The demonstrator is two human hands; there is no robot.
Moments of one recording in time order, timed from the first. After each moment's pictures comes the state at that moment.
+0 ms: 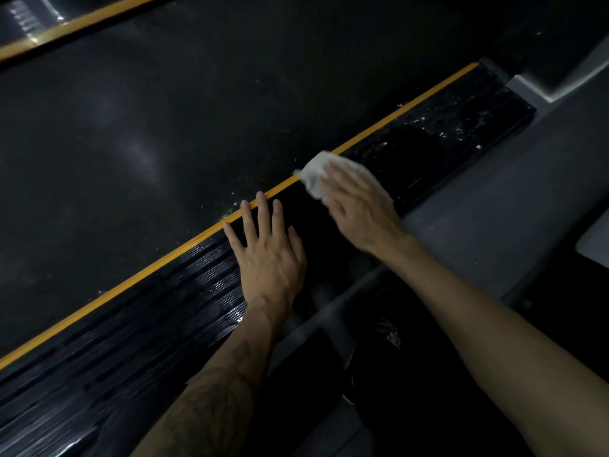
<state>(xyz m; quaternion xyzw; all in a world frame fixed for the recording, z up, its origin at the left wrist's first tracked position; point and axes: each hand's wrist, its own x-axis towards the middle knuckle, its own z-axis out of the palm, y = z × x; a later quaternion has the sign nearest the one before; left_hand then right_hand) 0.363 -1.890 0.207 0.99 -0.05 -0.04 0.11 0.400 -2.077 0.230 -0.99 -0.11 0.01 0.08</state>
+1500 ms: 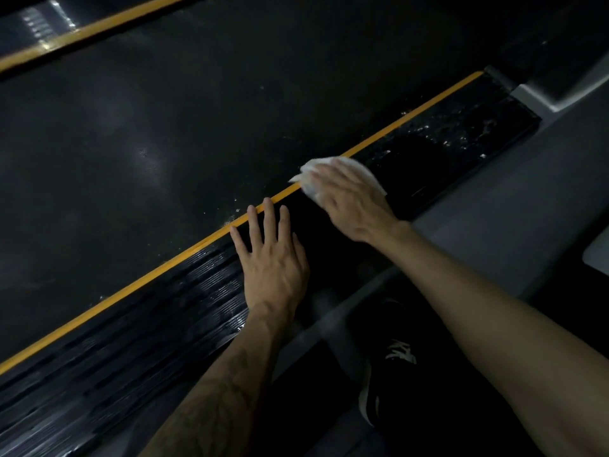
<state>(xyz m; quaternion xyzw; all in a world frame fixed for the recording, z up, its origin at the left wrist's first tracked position) 0.364 -1.891 0.208 0.99 -0.07 -0.04 0.13 0.433 -2.070 0.238 -0.98 -0.17 0.02 0.03</state>
